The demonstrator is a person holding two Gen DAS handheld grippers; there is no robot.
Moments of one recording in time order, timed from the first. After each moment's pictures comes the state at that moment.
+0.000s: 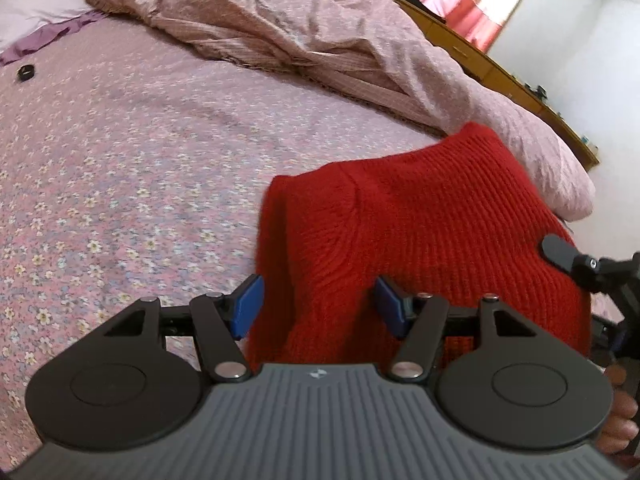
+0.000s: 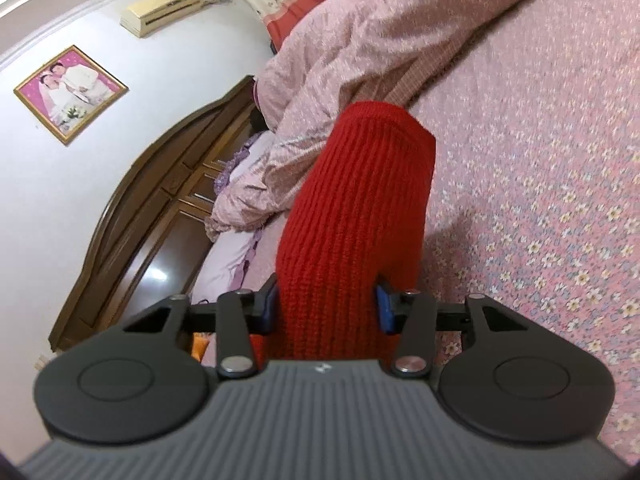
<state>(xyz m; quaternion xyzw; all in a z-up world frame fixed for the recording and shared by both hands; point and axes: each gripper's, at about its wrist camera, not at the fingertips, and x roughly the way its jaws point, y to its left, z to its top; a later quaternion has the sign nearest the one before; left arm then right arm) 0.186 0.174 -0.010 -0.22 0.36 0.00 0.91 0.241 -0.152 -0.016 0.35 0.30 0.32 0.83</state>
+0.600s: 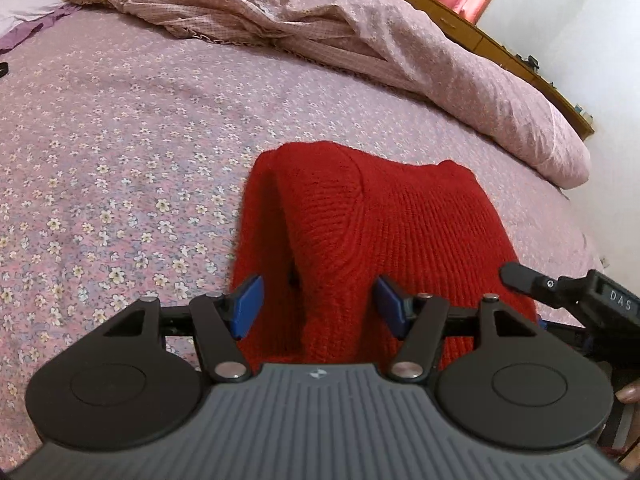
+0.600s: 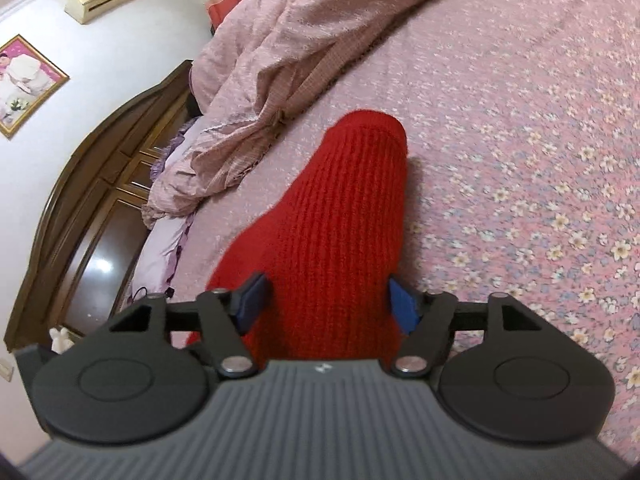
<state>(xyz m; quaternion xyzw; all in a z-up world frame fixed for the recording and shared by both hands) 0.195 0.139 -0.022 -0.20 0.39 -0.02 0.90 0.247 -0.186 -0.054 0.32 0.37 0.25 0.84</state>
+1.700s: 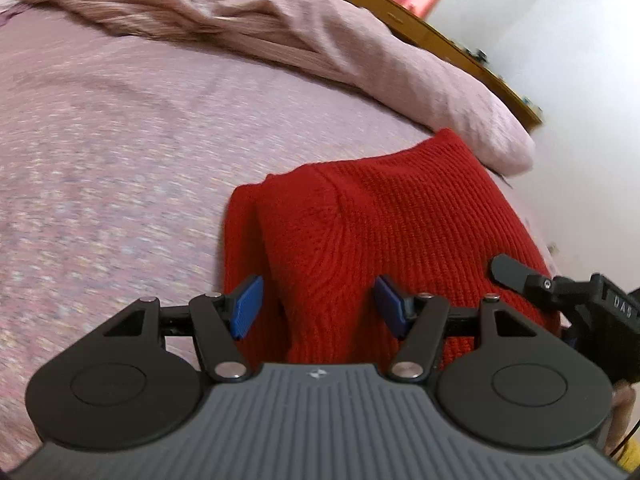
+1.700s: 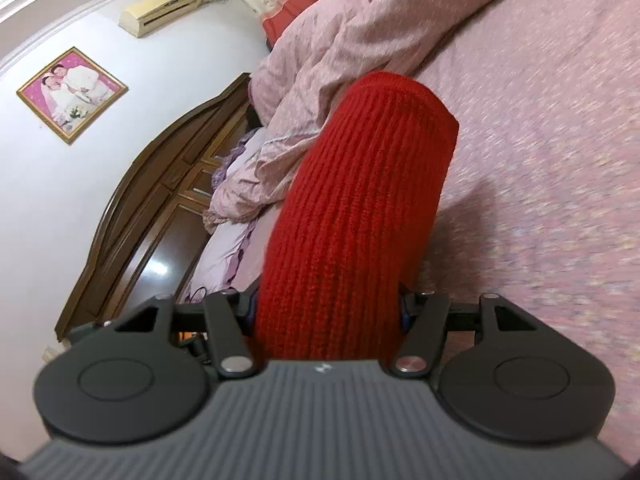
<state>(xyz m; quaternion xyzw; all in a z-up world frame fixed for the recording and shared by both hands) 0.179 0.093 -0.005 -0.21 0.38 -0.11 0.90 0.208 -0.221 -0.027 0.35 0.32 0.32 0.82</state>
